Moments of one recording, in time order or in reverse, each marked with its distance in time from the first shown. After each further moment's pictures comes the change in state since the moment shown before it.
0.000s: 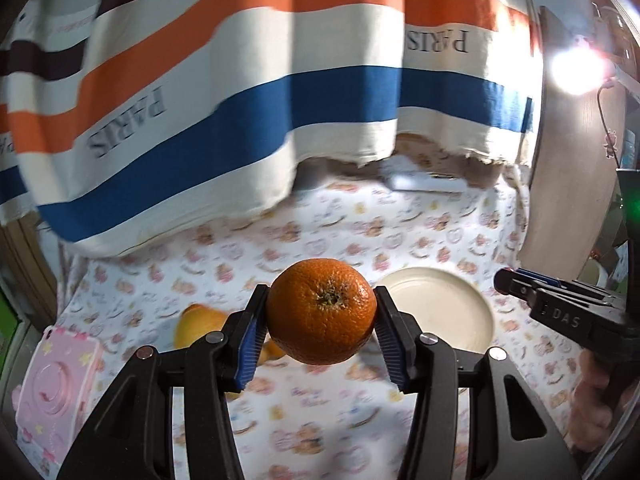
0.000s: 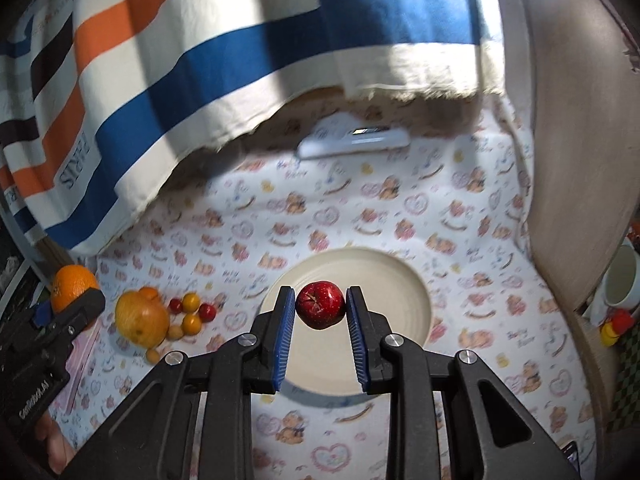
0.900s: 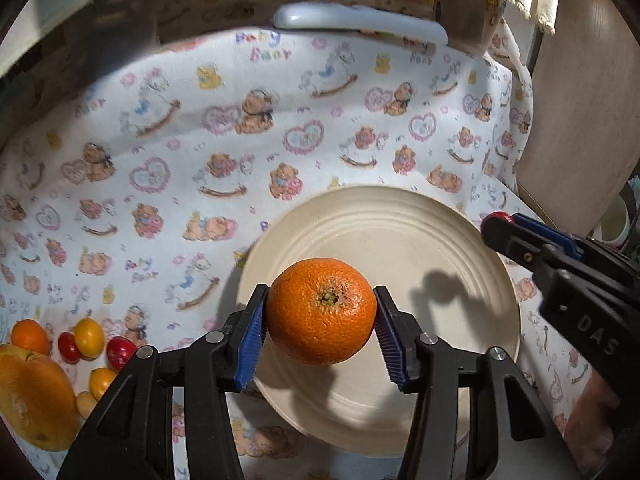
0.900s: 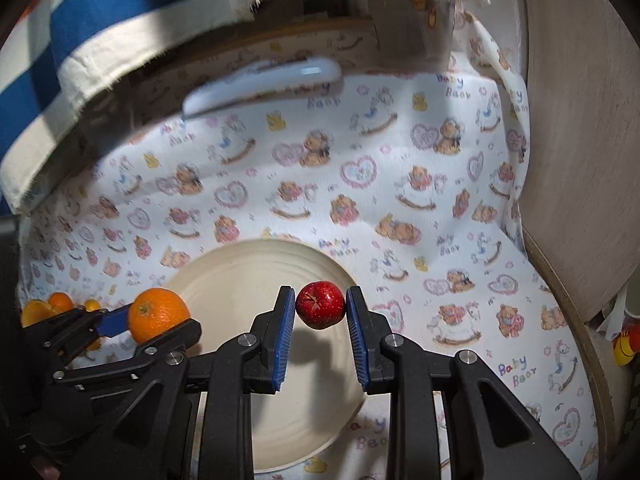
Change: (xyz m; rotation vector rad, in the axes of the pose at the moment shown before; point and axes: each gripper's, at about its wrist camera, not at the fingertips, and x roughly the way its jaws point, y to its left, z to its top) left arm 0.188 -0.086 -0.025 0.131 0.367 -0.202; right arm 0.109 -0.065 -0.008 0.027 0.107 -0.125
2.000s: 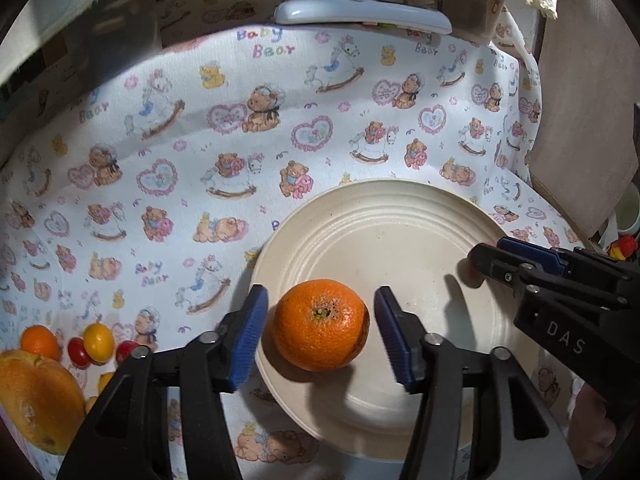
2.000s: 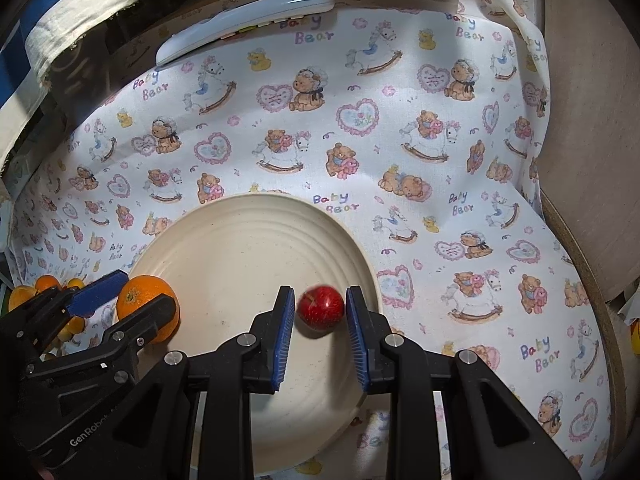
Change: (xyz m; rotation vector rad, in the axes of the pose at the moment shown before) left arm 0.003 -0.001 -0.003 0.040 -0.014 0.080; right arm 0.031 -0.005 -0.007 0.014 0.117 0.022
